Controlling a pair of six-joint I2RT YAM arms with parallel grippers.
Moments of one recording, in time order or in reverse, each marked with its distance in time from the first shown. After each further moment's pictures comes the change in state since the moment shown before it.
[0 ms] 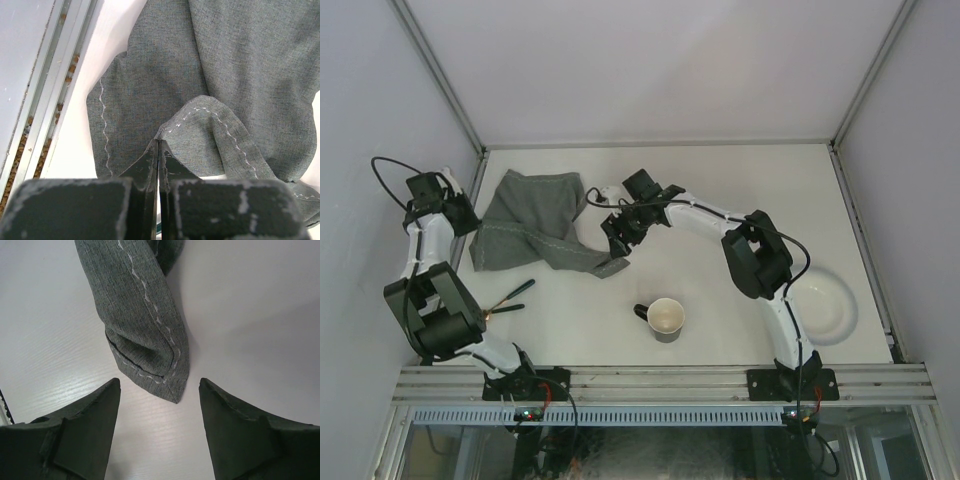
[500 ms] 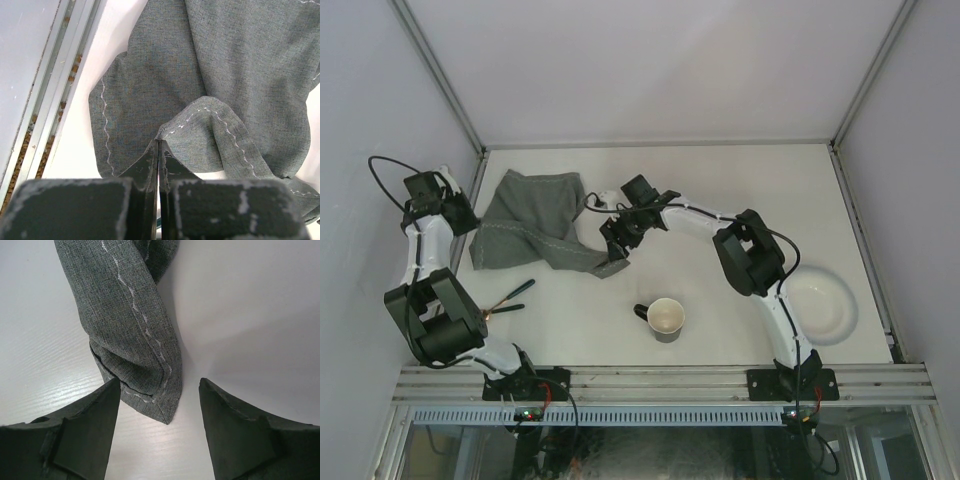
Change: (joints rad) left arm 0.000 -0.036 0.000 -0.015 -0.002 0.001; right arm 0.001 0.062 0.000 0.080 -0.019 -0.009
